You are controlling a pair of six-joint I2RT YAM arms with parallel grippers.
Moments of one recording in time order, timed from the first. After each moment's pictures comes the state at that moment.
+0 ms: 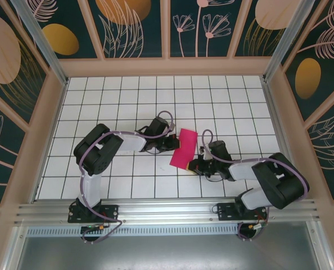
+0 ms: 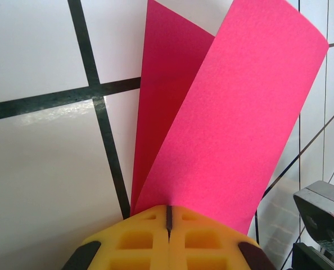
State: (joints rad) left arm -0.71 2.00 1.02 0.15 0.45 -0.81; right arm 0.52 1.42 0.26 0.33 -0.64 0.95
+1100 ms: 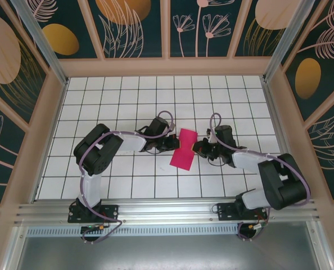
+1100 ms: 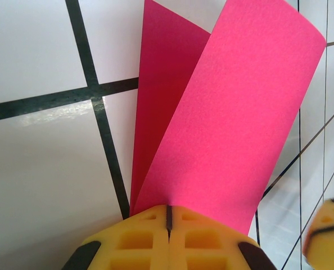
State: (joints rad) left arm -0.71 2.00 1.02 0.15 0.45 -0.80; right arm 0.36 1.41 0.46 0.16 -0.58 0.86
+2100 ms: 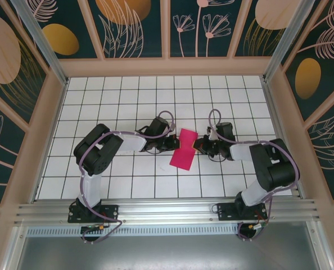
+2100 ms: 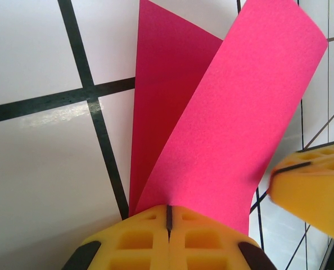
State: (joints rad) left arm -0.71 2.00 1.03 0.14 0.45 -0.78; right arm 0.29 1.60 0.51 0.23 -0.66 0.82
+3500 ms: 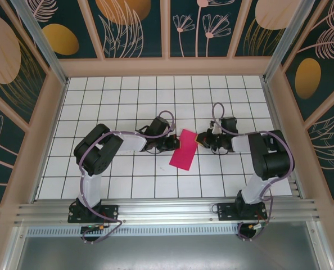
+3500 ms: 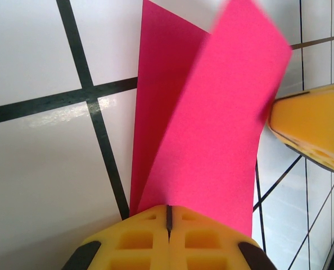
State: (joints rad) left arm -0.71 2.00 1.04 0.12 0.44 -0.77; right arm 0.19 1.73 0.63 0.22 -0.73 0.74
